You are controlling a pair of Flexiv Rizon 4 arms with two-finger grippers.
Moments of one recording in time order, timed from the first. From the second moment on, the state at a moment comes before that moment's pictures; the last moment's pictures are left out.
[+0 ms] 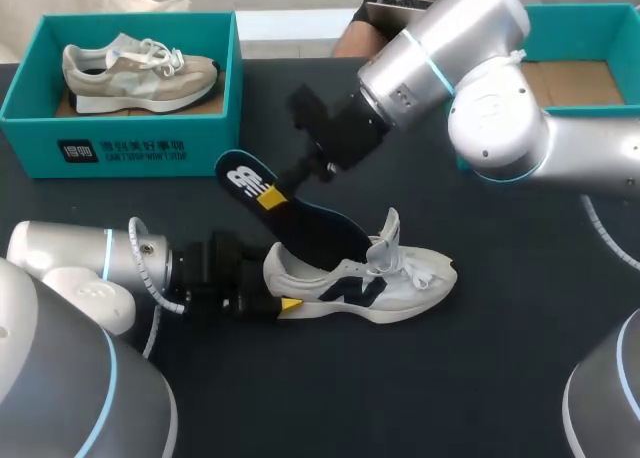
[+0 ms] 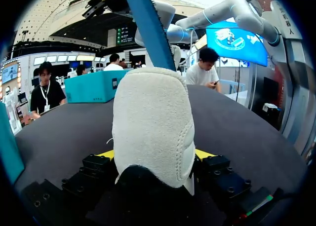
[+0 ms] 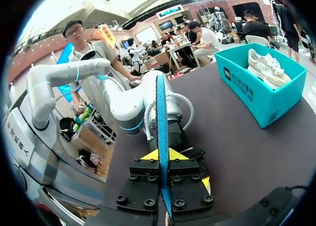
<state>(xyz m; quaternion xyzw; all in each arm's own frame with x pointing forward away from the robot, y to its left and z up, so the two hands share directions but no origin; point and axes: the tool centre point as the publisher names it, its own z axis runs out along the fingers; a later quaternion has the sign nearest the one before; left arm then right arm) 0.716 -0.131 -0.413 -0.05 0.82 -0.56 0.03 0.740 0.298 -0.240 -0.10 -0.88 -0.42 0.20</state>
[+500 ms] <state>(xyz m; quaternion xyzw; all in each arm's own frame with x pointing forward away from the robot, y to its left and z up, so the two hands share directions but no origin) 0.716 -0.131 -0.413 -0.05 0.82 -0.56 0.03 0.767 0.298 -0.146 -0.14 -0.79 -0.56 0.21</state>
